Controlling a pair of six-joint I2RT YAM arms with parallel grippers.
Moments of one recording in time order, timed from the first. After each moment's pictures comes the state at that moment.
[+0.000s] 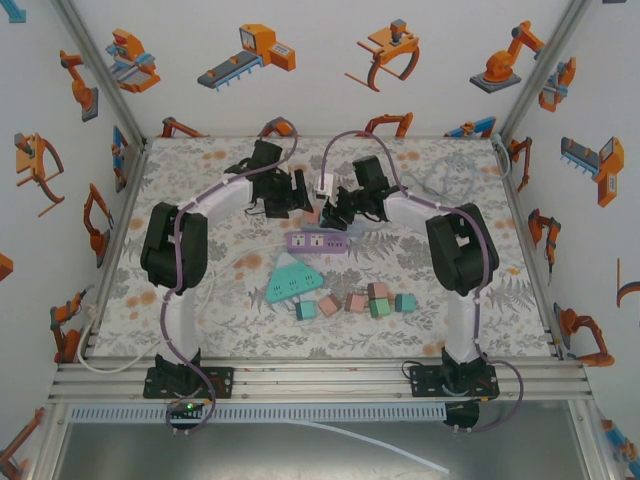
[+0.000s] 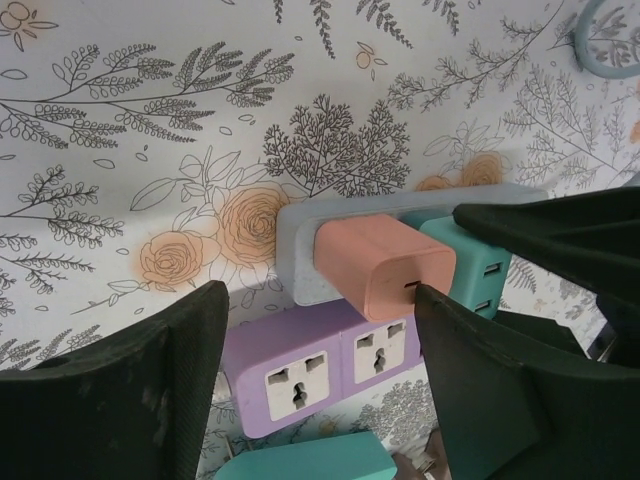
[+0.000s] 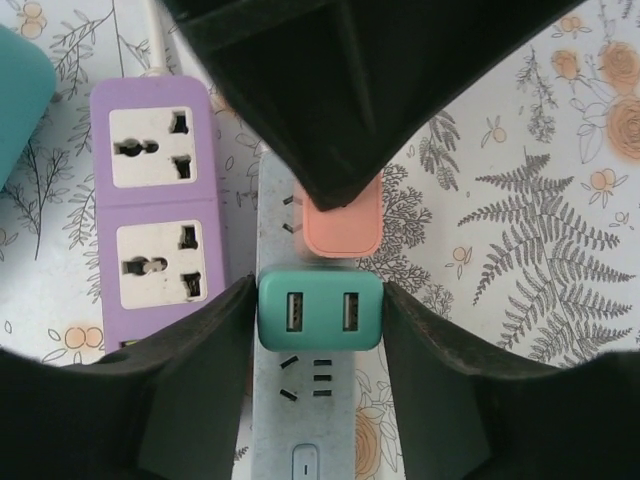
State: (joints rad) left arm -0.46 2.06 1.59 -0.48 0.25 -0.50; right arm 0.46 2.04 1.39 -0.14 -0.74 -0.82
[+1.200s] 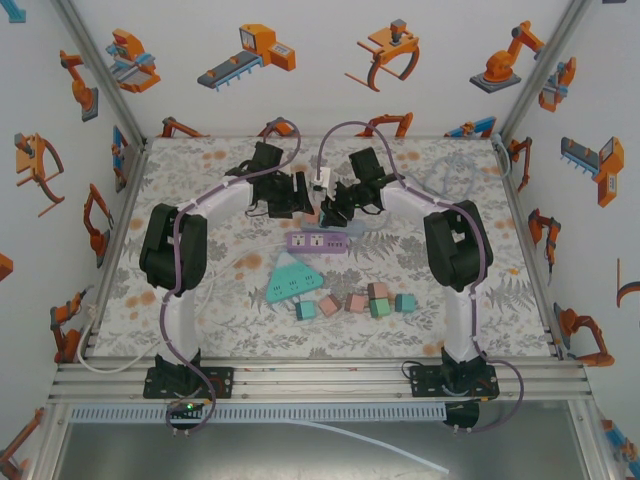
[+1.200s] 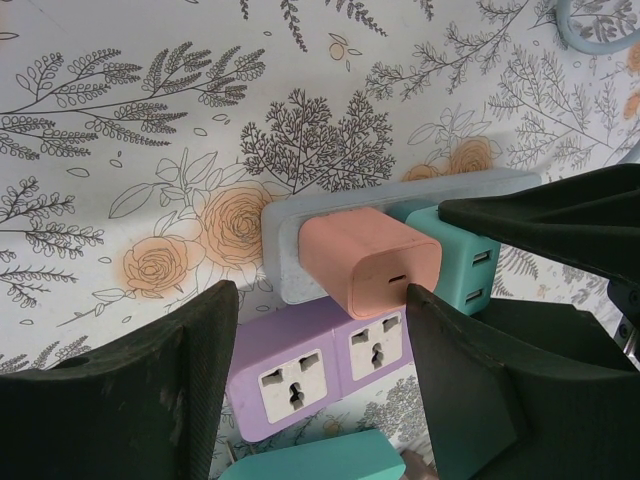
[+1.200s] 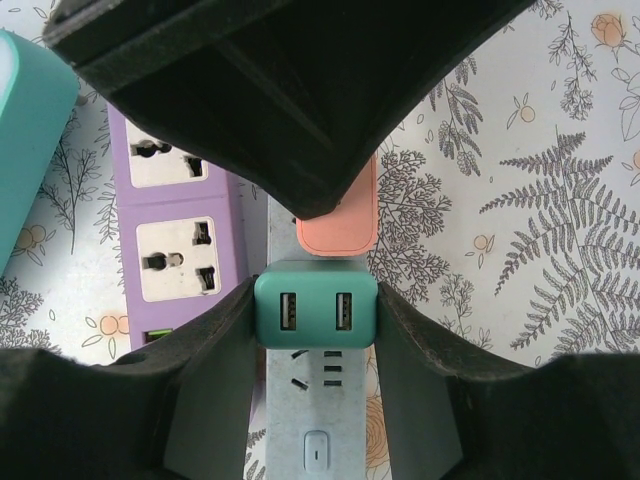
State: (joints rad) left arm -0.47 2.05 1.55 -0.44 0.26 -0.45; right arm 0.46 2.09 1.55 -0.35 -0.74 -0.79
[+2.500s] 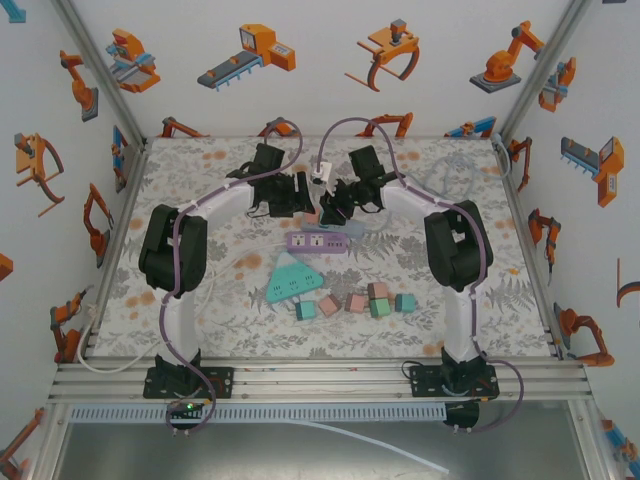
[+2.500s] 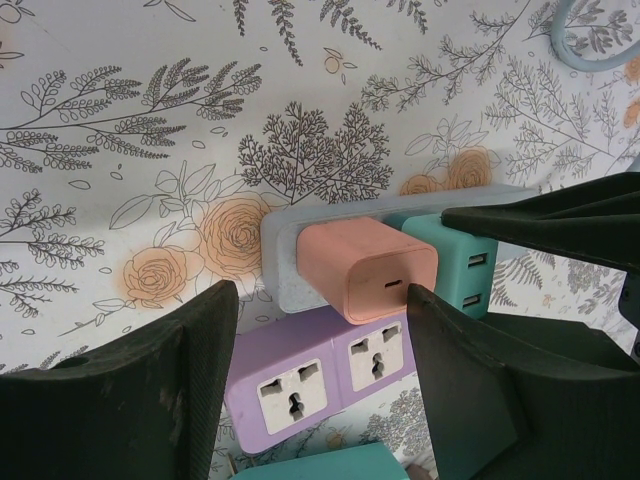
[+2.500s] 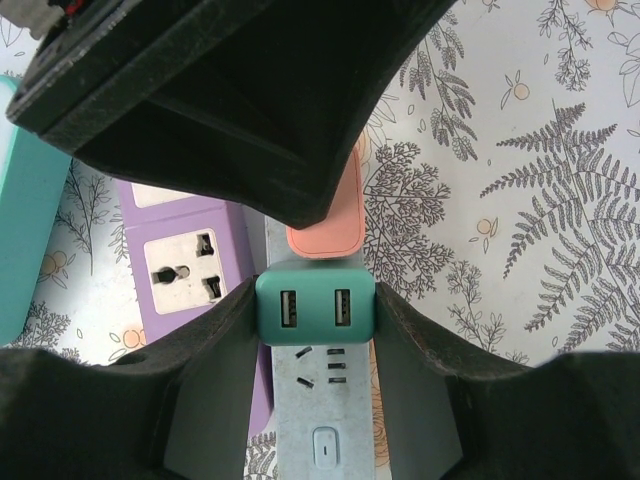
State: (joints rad) left arm -0.48 2.04 1.52 -0.39 0.24 -0.45; right arm 0.46 2.09 1.56 -0.35 -0.71 -0.66
